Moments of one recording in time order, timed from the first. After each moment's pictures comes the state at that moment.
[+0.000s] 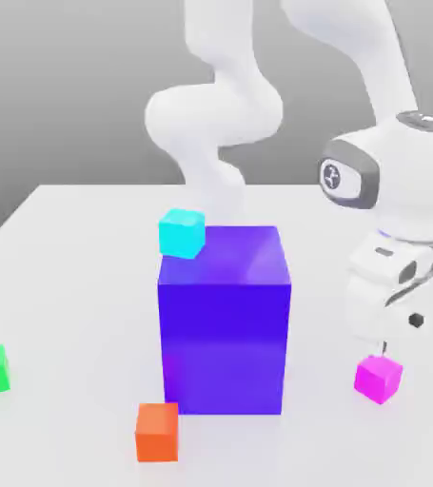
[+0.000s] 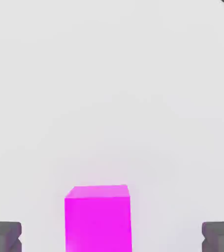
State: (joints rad) arm 0.46 0.17 0.16 -2.68 -0.09 2.85 0.77
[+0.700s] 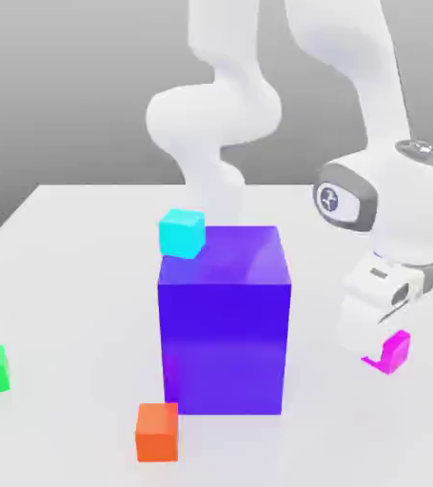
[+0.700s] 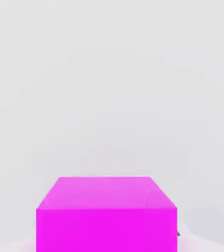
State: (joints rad) arm 0.43 0.15 0.09 -2.63 -0.05 2.76 0.69
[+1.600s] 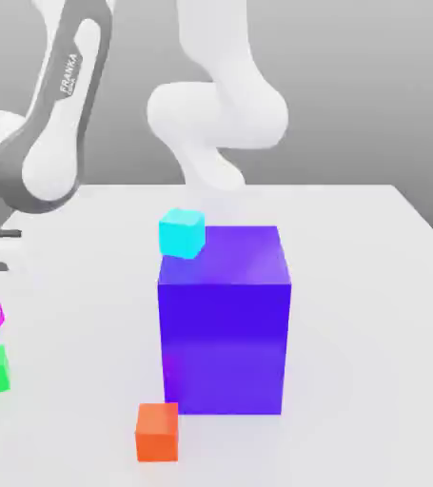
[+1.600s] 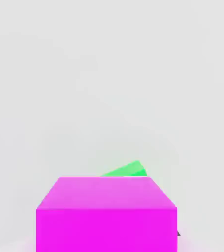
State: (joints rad) arm -0.33 0.17 -0.47 -2.50 0.17 2.66 -0.09
